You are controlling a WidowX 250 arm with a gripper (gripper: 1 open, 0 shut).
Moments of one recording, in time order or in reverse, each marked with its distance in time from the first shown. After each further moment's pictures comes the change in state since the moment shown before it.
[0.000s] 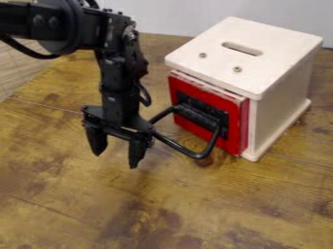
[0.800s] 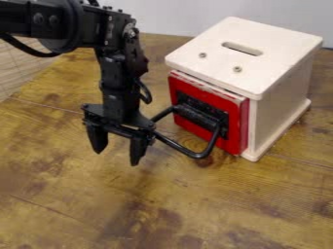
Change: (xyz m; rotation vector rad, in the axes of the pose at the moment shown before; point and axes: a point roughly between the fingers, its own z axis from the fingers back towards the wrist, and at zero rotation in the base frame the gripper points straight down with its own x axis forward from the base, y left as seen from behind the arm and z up) arm 0.003 0.000 0.001 -0.004 -0.016 0.021
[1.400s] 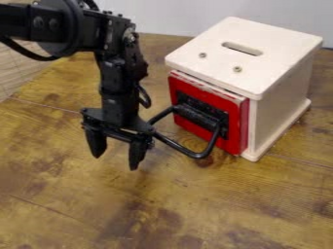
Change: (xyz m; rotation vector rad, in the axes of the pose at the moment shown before) arm -0.006 -0.001 -0.003 0.002 0.026 0.001
